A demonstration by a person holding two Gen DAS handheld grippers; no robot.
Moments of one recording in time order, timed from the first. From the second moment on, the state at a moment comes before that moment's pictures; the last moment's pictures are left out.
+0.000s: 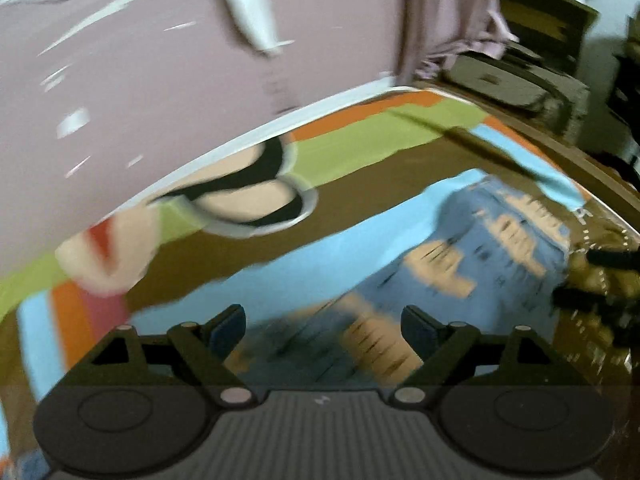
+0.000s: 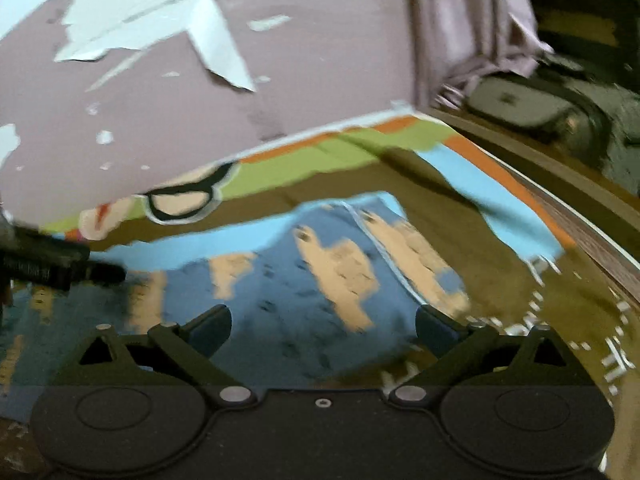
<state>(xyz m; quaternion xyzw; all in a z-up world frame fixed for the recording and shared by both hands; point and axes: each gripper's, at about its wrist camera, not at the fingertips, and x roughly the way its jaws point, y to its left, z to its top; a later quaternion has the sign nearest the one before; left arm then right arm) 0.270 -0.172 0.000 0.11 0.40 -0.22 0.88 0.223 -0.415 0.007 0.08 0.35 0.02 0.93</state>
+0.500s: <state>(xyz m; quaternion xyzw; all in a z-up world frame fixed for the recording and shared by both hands) 0.320 -0.320 -0.037 0.23 0.41 -0.31 0.83 0.247 -0.501 -0.022 0.25 0.37 -0.04 0.89</state>
